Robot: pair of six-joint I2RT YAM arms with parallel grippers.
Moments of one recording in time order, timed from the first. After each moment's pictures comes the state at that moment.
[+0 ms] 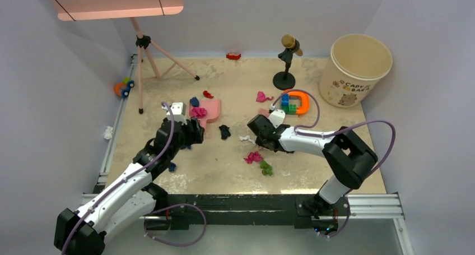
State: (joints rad) left arm -0.53 0.78 0.49 -0.17 -0.25 -0.43; right arm 0.80 1.63 0.85 -0.31 0.51 1.04
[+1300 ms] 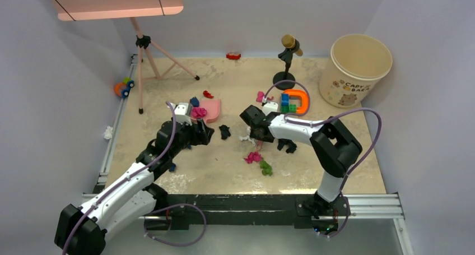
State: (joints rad) left arm -0.53 0.81 0.44 -0.01 -0.05 -0.44; right arm 0.78 1.76 1.08 -0.54 0.53 0.97
